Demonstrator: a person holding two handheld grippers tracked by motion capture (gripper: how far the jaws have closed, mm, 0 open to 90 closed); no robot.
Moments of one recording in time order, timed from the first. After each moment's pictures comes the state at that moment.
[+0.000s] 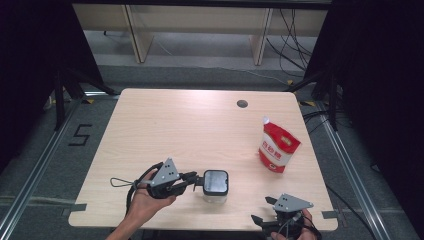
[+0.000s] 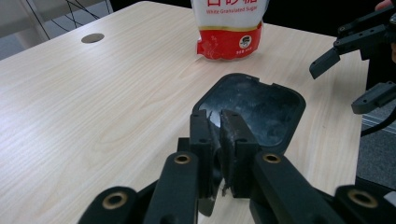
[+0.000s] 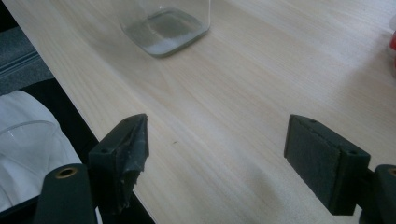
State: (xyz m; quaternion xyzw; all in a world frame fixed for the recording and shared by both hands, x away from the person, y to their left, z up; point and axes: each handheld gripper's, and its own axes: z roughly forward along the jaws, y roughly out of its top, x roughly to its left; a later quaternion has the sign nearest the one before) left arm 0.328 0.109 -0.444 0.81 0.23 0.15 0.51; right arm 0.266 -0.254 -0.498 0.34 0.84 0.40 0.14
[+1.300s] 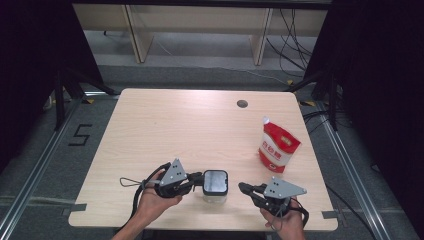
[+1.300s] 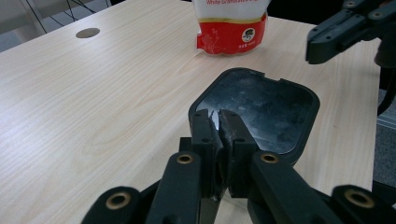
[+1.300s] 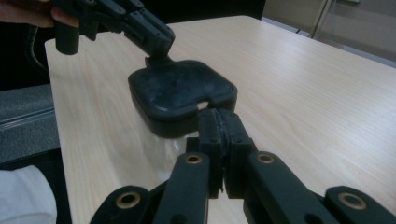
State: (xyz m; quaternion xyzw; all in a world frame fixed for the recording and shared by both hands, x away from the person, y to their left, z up) left arm 0.334 0.098 -0.456 0.82 0.23 0.16 0.50; right arm 0.304 -0.218 -0.471 0.23 0.79 0.53 0.18
